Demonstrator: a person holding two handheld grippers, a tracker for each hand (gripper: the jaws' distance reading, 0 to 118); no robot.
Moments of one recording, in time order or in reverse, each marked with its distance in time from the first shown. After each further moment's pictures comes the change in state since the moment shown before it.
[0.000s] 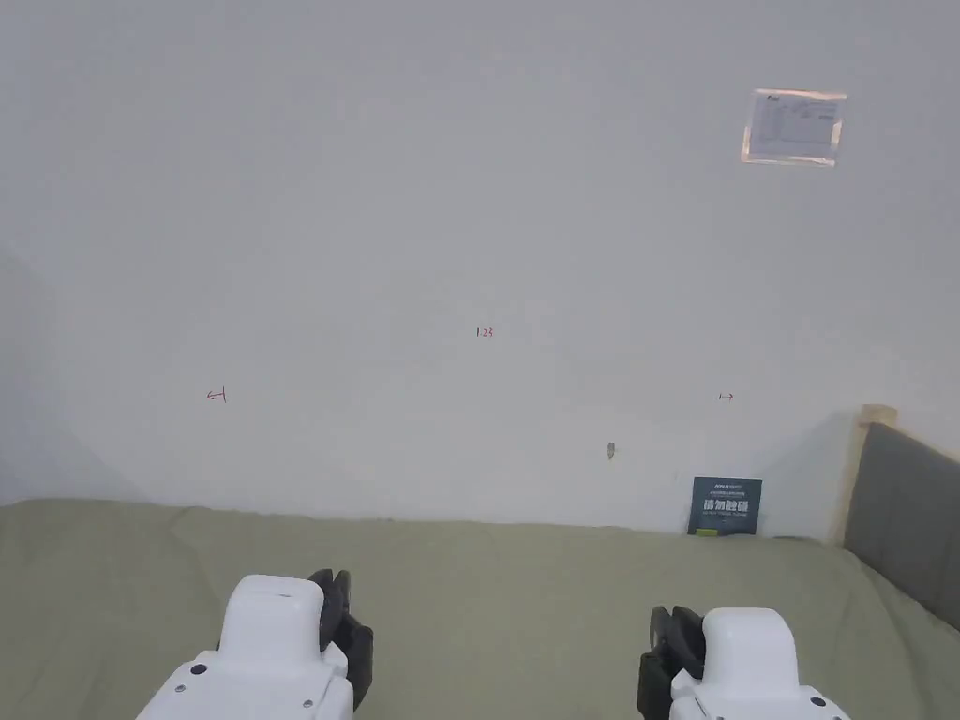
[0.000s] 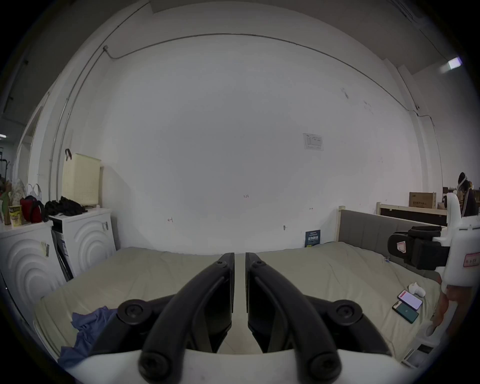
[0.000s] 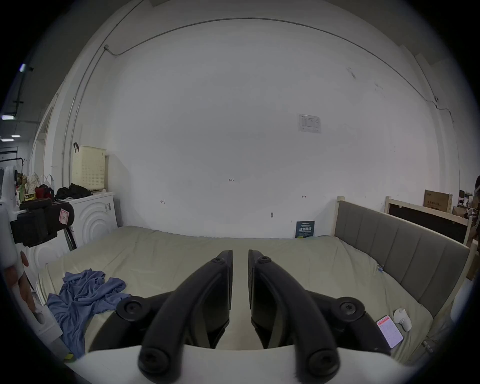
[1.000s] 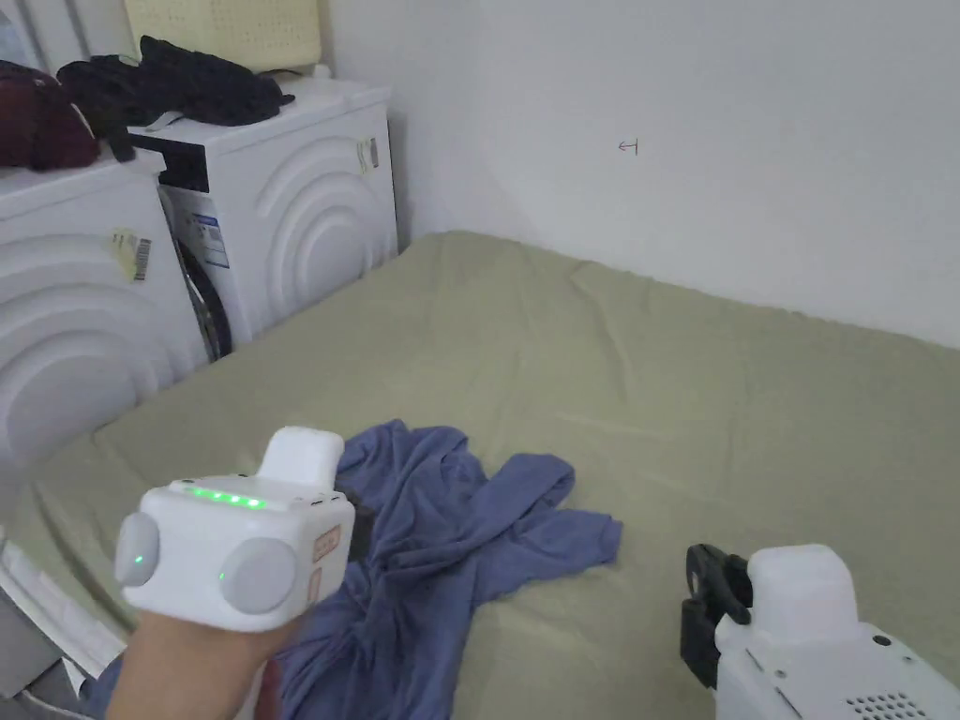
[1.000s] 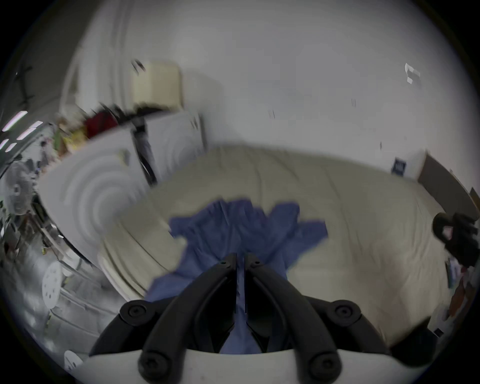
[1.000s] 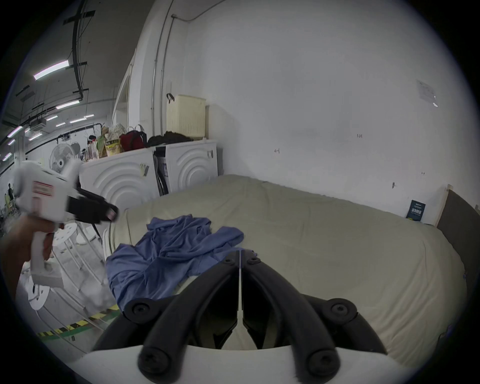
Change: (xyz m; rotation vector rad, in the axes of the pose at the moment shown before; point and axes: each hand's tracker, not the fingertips) left arm -0.308 -0.126 0.042 -0.761 0.365 0.148; right arm -0.249 -0.106 -0.038 -0.256 0.595 0.140
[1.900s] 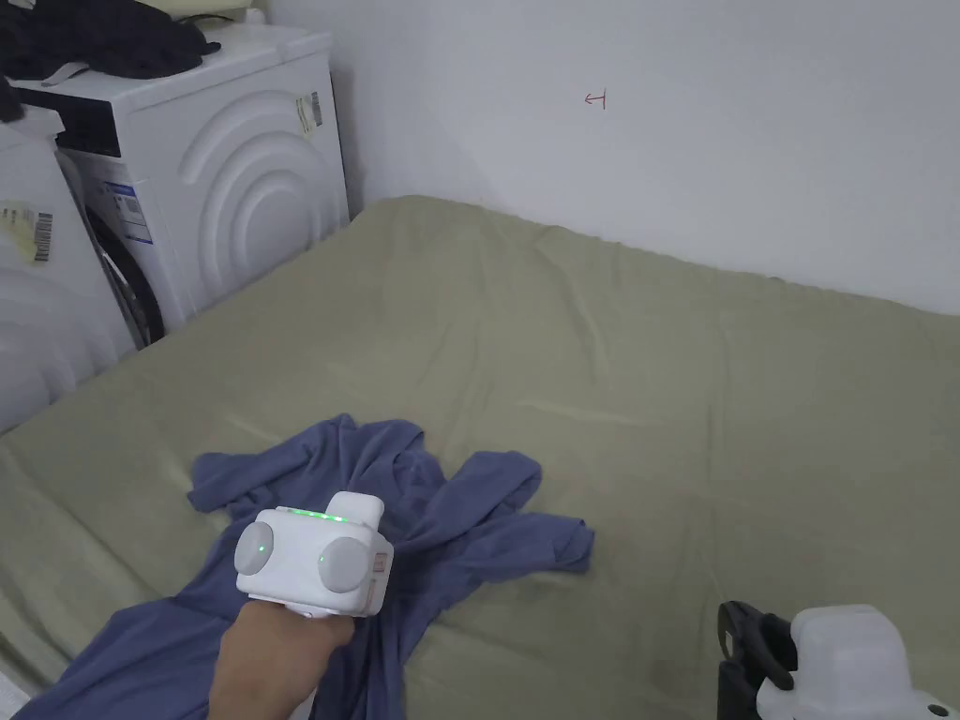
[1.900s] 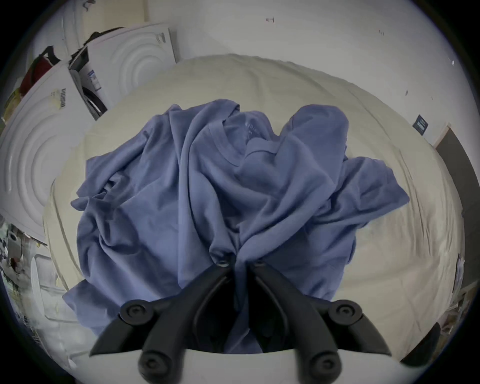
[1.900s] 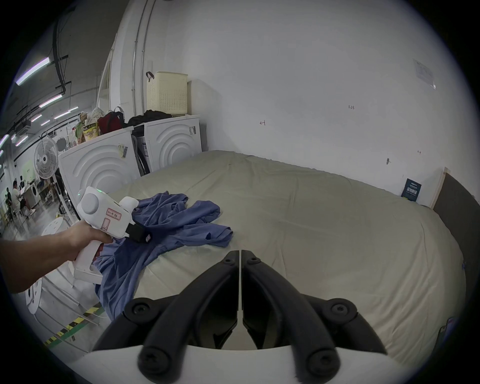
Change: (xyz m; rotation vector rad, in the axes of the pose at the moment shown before) left arm 0.018 -0.009 -0.207 -0.278 0.008 -0.001; right arm 0.042 -0.024 -0.042 -0.127 -0.058 -0.042
